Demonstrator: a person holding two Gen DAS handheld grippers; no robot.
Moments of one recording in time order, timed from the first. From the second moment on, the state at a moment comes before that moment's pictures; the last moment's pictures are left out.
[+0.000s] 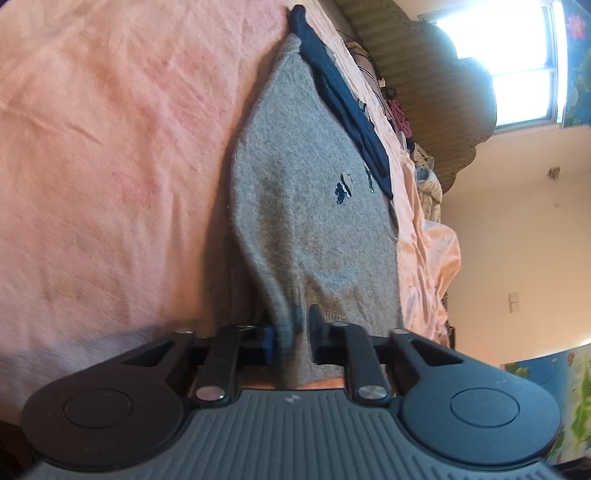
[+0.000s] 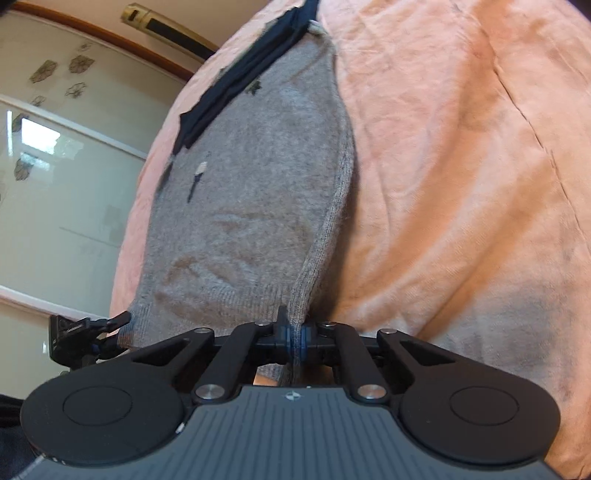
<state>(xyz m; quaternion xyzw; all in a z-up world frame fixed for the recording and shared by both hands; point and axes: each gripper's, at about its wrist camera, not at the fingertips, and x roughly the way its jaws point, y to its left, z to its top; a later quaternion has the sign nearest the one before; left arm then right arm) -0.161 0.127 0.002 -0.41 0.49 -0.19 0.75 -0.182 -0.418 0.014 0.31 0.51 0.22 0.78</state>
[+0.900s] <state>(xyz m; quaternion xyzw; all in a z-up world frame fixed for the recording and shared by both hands) -0.109 0.132 0.074 -0.33 0.41 -0.22 0.82 -0.110 -0.444 0.063 0.34 0.40 0.28 0.80</state>
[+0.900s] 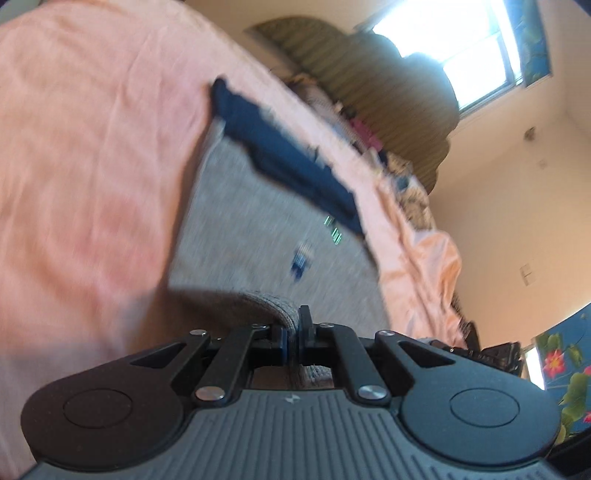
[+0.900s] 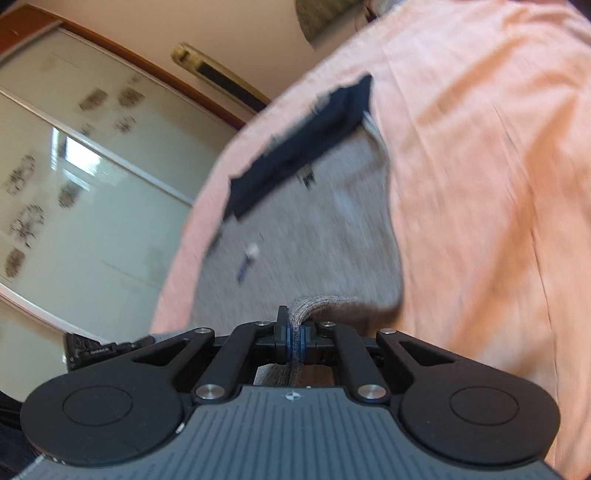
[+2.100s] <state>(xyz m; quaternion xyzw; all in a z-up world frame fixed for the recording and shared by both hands) 0.194 0.122 0.027 -0.35 0.35 -0.04 0.86 0.192 -0.433 0.002 0.44 0.27 0.15 0.84</state>
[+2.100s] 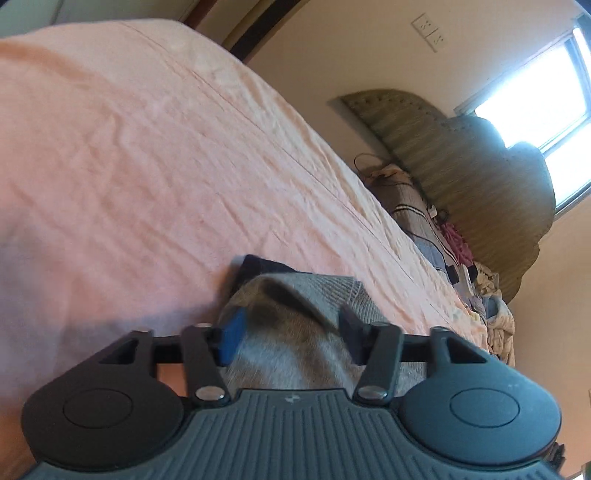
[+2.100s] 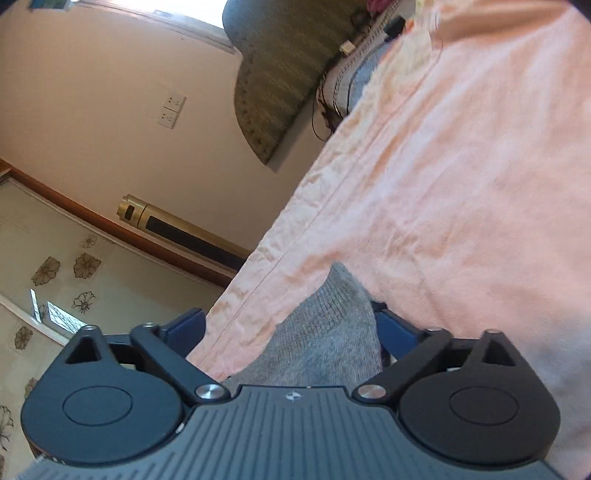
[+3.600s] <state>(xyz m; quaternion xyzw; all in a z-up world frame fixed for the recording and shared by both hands) -0.087 0.128 0.014 -0.37 0.42 -0.04 0.83 -0.064 -0.401 -0.021 0.45 0.40 0.16 0.78</state>
